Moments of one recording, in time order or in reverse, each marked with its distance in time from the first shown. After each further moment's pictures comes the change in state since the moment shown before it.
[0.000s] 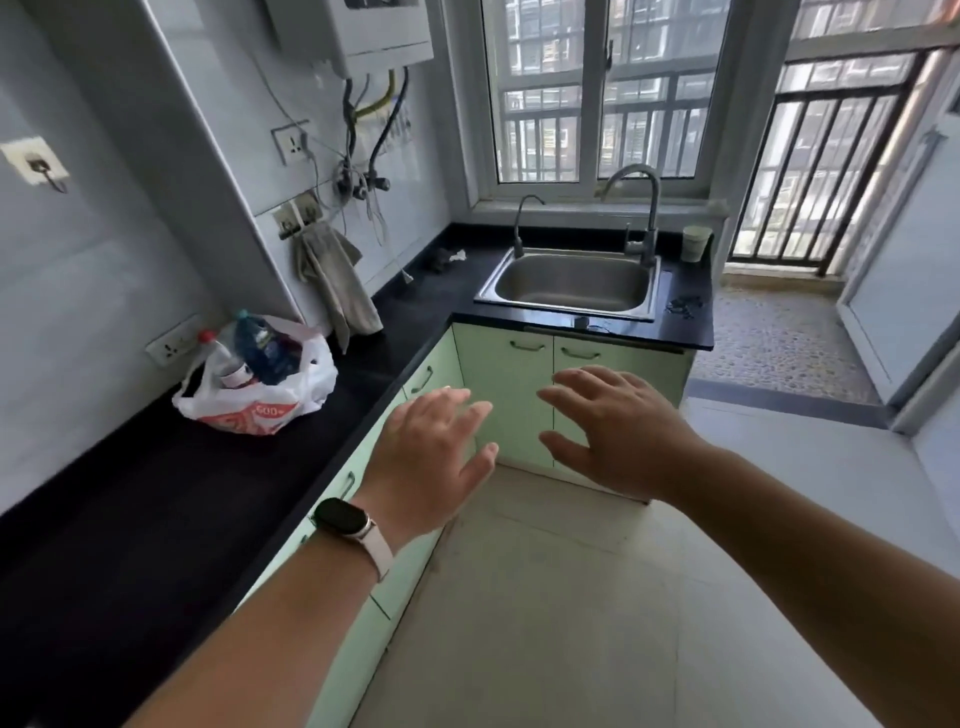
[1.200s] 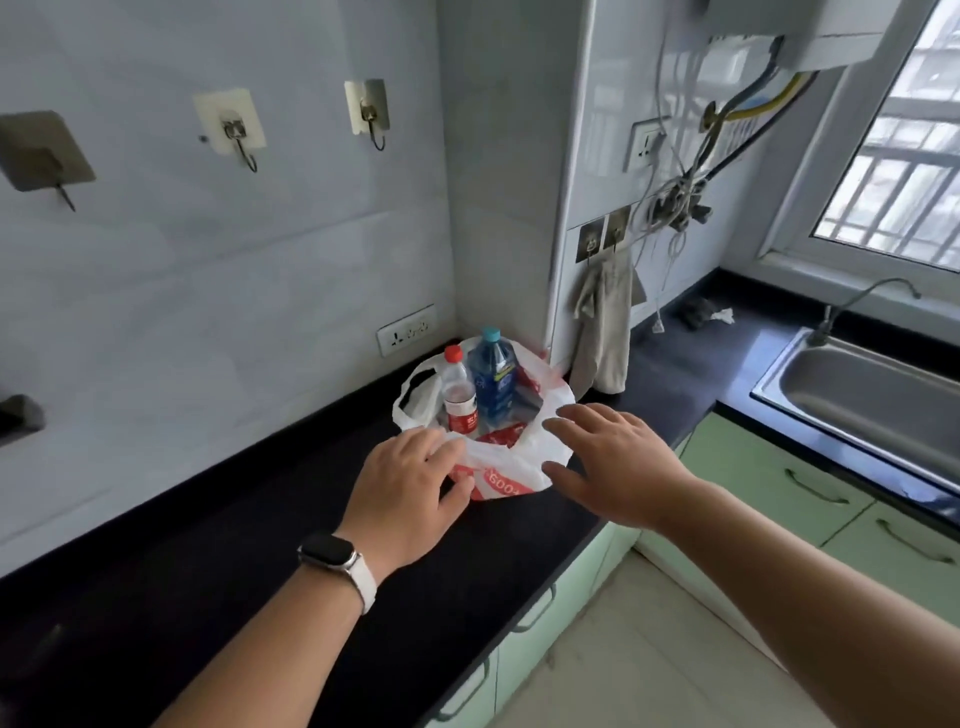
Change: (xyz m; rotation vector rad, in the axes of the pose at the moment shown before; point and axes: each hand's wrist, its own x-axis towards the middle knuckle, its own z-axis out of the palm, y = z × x) left_hand -0.041 -0.449 0.021 0.097 0.051 -0.423; right_hand 0.431 -0.257 0.098 0.003 -0.079 -0.413
